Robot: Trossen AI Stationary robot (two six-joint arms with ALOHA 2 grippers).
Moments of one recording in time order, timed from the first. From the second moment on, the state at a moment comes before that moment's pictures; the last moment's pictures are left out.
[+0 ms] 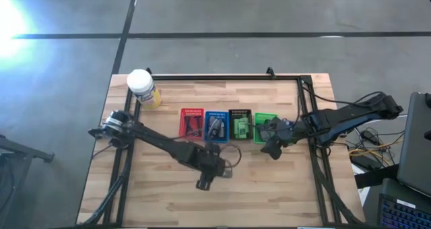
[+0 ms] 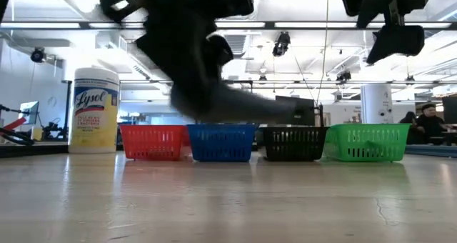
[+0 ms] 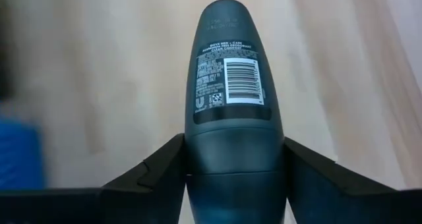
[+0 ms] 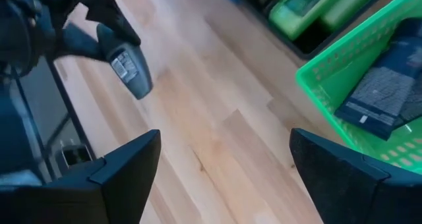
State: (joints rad) left arm -0.33 1.89 1.41 -0.59 -0.06 -0.07; right arm 0.24 1.05 0.86 -0.72 0.03 1.04
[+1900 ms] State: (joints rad) left arm 0.06 1.79 1.37 -0.60 -0.36 1.65; right arm 0.25 0.92 0.86 -0.81 0.33 1.36
